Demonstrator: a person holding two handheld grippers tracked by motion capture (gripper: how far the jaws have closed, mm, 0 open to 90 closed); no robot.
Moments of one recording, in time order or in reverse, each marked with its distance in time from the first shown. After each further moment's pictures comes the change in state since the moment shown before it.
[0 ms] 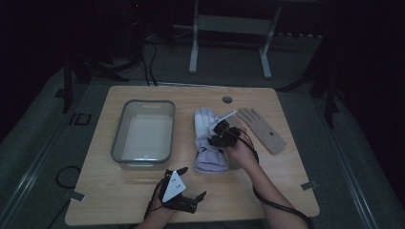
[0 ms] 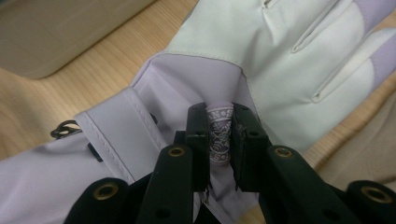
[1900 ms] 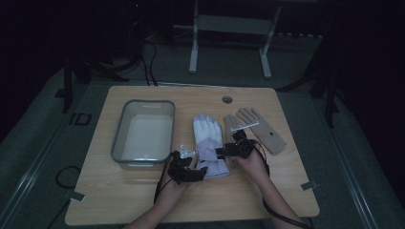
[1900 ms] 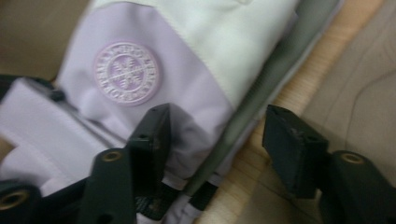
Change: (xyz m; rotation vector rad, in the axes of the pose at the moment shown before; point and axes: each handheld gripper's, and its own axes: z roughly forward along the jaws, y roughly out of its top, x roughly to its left) left arm 0.040 0.043 0.053 0.399 0.131 -0.369; right arm -0.033 -0.066 0.004 -0.080 0.146 0.311
